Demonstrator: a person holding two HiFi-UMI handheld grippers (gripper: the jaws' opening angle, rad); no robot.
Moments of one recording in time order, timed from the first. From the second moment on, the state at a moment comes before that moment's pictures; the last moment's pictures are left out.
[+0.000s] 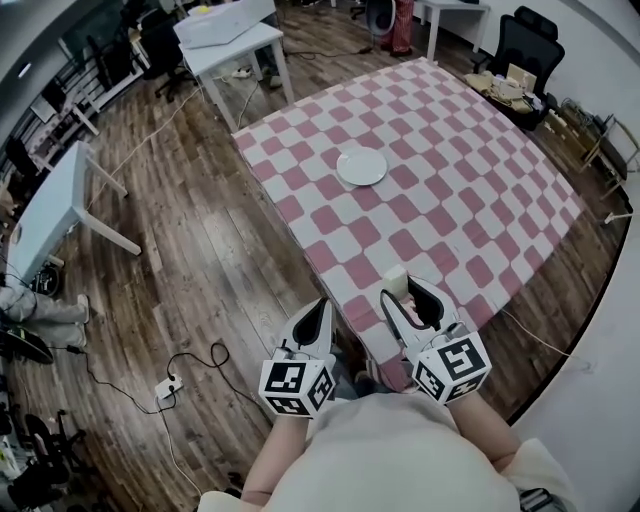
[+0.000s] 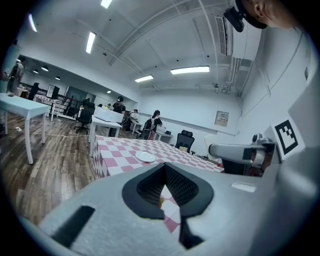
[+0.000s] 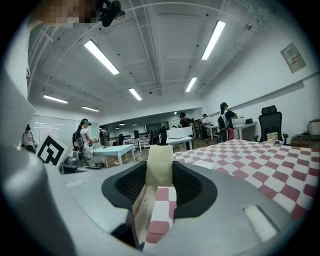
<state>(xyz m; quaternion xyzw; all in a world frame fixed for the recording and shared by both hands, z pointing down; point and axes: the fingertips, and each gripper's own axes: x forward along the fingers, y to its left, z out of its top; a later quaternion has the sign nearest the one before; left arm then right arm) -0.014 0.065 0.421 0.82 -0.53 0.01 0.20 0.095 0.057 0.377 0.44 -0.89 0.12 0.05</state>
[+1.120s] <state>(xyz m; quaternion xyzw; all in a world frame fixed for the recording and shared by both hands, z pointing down) -0.013 -0.126 0.428 0.89 -0.41 0.07 0.21 0.094 -0.082 0.381 0.56 -0.81 0.14 0.05</state>
